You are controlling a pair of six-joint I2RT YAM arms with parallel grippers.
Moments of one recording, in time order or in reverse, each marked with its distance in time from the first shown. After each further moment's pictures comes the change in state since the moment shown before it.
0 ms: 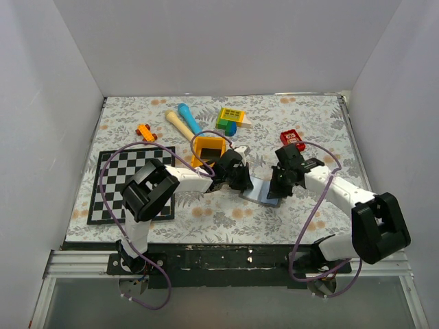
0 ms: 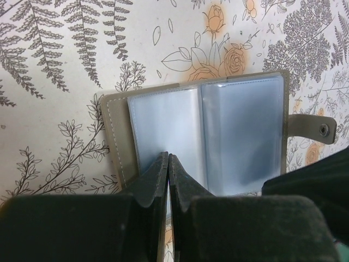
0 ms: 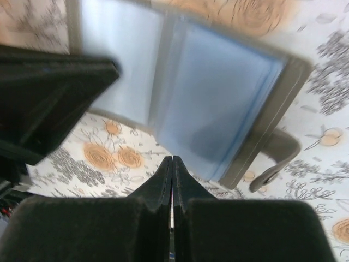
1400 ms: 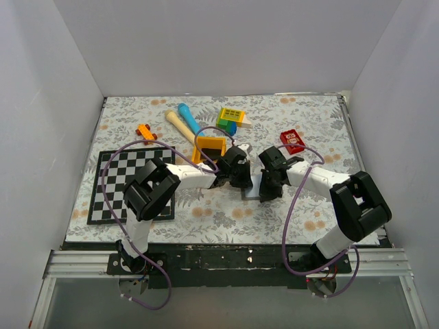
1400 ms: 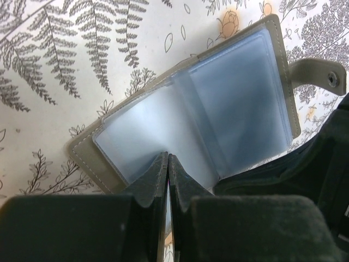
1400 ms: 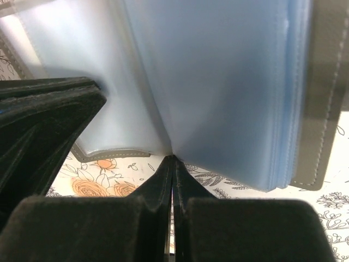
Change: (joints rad) left arm -0.006 0.010 0.086 -0.153 -0.042 0.001; right arm 0.126 0.199 0.030 0.056 0.088 0.096
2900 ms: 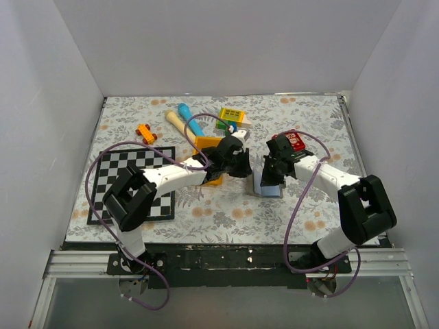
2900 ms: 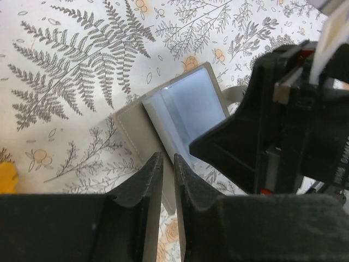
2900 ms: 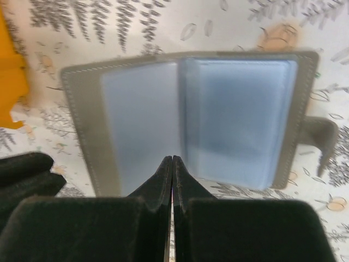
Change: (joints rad) left arm 0.003 -0.162 0.055 -0.108 -0.095 0.068; right arm -0.084 -0.047 0.060 0.051 -0.010 -0.109
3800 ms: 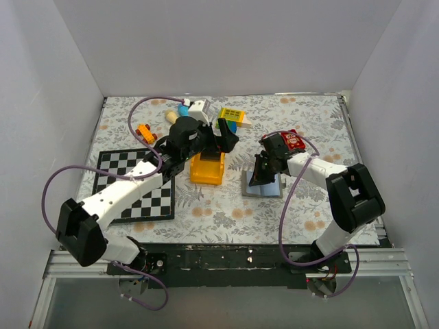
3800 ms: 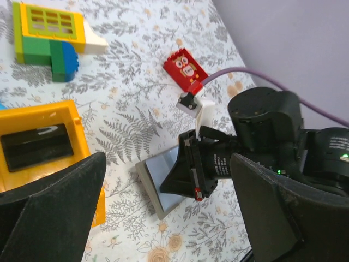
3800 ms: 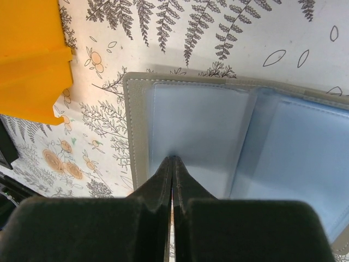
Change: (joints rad) left arm 0.158 -0.423 -0.093 0.014 -0.024 0.038; right arm 0.000 0.122 0.035 0.142 -0.219 -0.035
